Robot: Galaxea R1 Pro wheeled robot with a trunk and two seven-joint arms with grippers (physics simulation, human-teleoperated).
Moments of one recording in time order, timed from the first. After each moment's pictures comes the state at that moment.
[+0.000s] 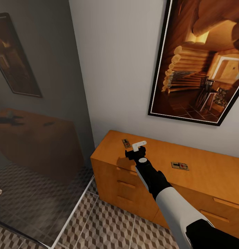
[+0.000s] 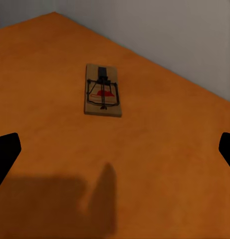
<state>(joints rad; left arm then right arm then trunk) -0.17 0.07 -0.29 0.07 0.31 -0.41 0.02 -0.87 0.17 0.27 -0.71 0.12 0.24 -0.15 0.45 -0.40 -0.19</state>
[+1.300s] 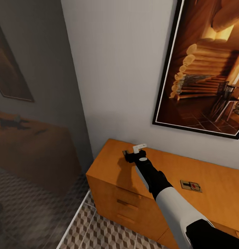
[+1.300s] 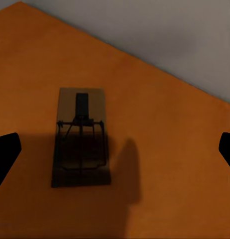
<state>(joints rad) -0.17 0.07 -0.29 0.07 0.31 -0.41 0.02 -0.87 0.17 0.26 -0.71 0.03 0.36 -0.15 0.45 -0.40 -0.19</state>
